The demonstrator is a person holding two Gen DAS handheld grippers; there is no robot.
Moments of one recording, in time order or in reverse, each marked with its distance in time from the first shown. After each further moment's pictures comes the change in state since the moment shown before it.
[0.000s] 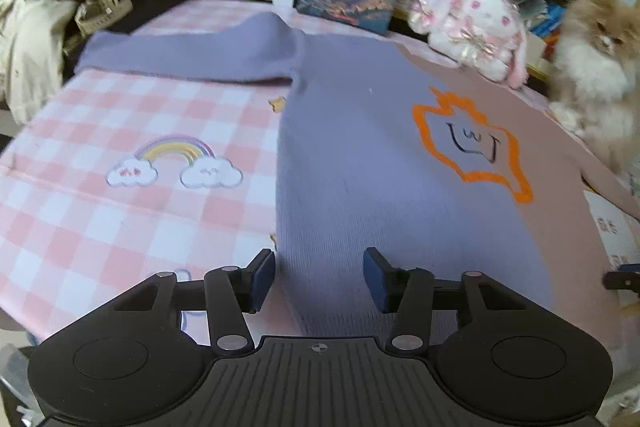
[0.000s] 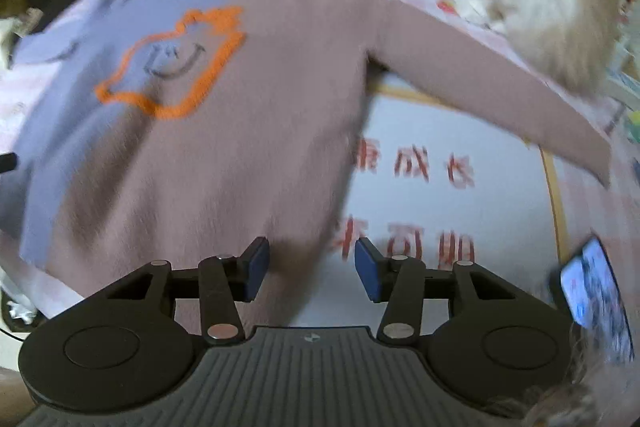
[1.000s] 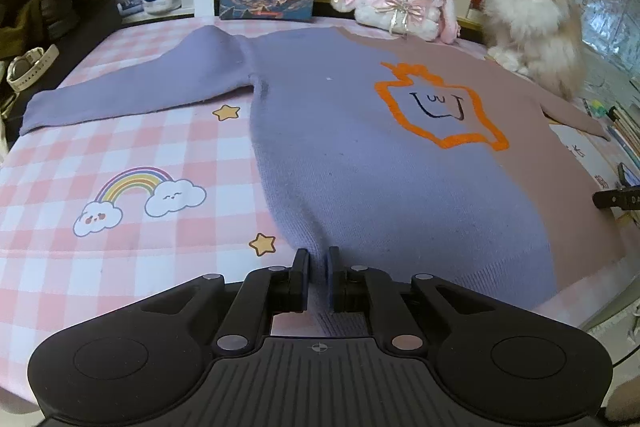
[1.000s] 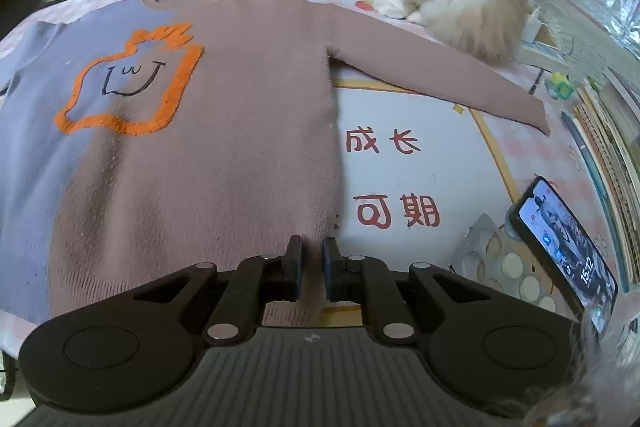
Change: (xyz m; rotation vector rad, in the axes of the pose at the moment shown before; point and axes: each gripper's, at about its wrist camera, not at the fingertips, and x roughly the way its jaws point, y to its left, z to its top) left arm 0.001 -0.001 0.004 0.266 0.021 -0.104; right arm -0.001 0.025 -0.013 0.154 -0.073 -0.230
